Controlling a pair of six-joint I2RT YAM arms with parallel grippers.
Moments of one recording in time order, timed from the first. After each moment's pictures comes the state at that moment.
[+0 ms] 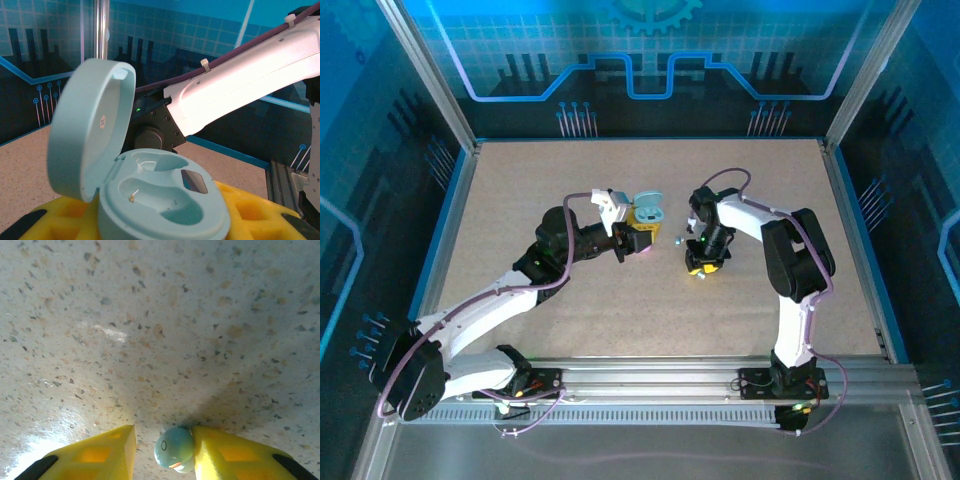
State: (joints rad) left arm -0.61 1.18 0.75 0.44 0.48 -0.16; right arm 0.39 1.98 1.34 -1.02 -0.24 0.23
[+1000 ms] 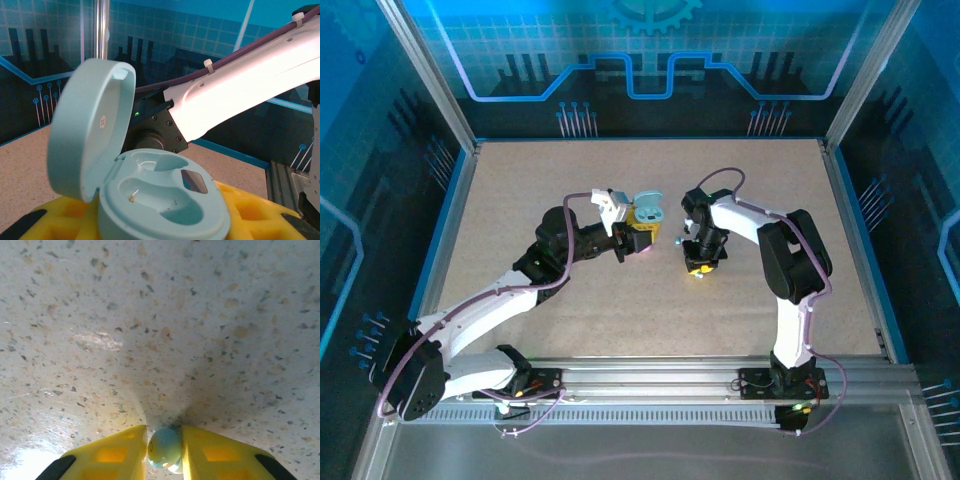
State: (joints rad) left arm -0.61 1.18 0.75 0.44 0.48 -0.16; right arm 0.44 1.98 1.36 -1.02 -0.16 0.28
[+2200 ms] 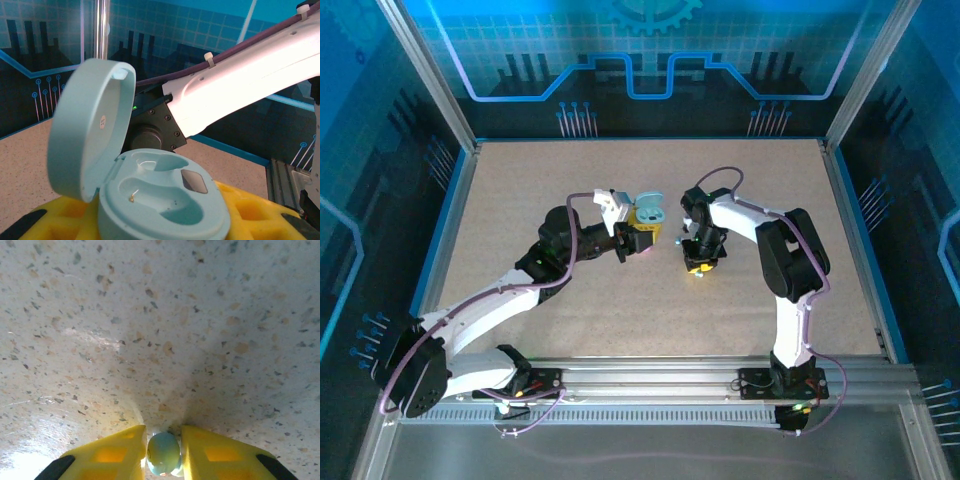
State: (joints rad) left arm -0.61 1.20 0.75 0.44 0.48 -0.17; right arm 0.44 2.00 1.38 -1.03 -0.16 0.26
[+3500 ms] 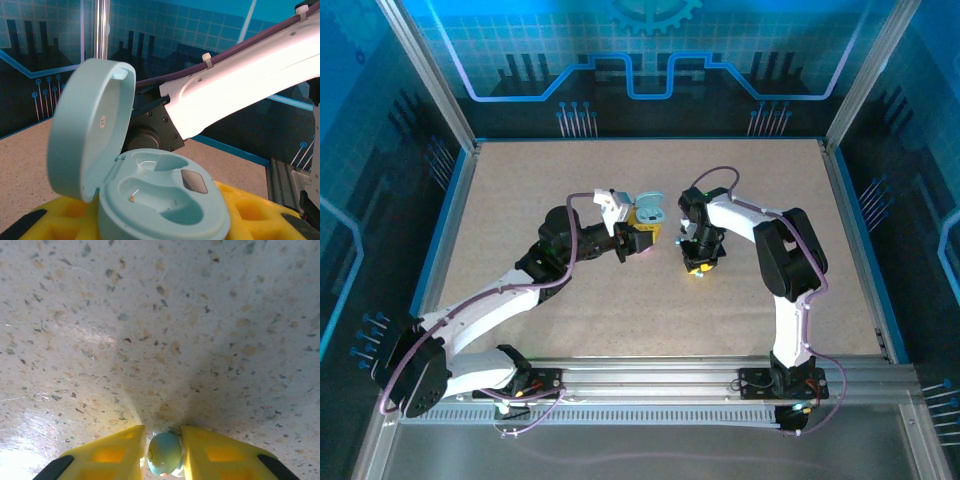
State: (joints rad) left arm -0.61 1.20 0.75 0.44 0.48 -0.17; right arm 0.45 2.02 1.39 -1.05 -0.13 0.22
